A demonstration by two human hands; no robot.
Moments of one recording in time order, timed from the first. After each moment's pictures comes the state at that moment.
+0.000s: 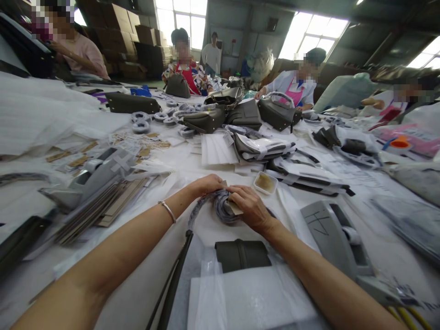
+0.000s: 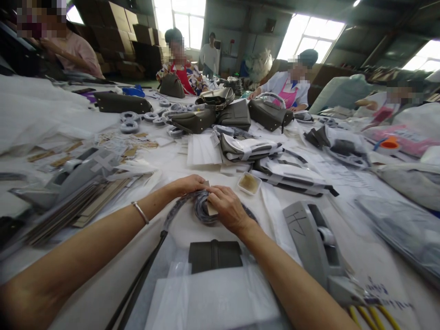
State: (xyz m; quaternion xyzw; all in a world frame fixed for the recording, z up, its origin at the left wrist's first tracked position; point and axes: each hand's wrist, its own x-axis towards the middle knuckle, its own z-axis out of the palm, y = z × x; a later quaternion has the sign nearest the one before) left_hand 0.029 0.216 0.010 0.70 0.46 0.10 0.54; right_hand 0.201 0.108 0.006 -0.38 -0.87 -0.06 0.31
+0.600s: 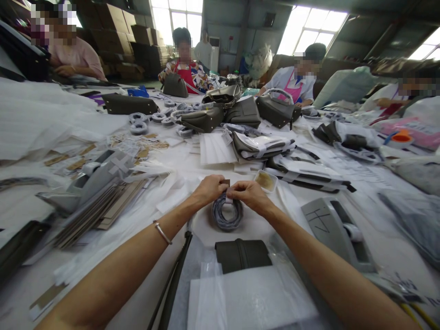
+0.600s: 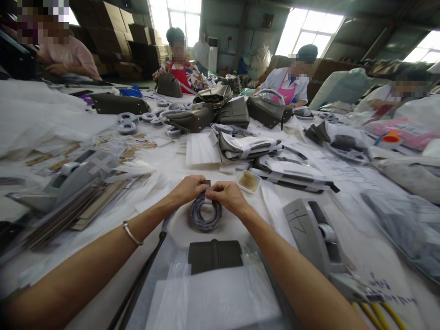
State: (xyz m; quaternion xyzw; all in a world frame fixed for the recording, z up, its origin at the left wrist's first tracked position) left_hand 0.035 0.192 0.023 0.81 0.47 0.14 0.32; right_hand 0.199 0.131 0.017 -0.57 -0.59 0.43 0.38
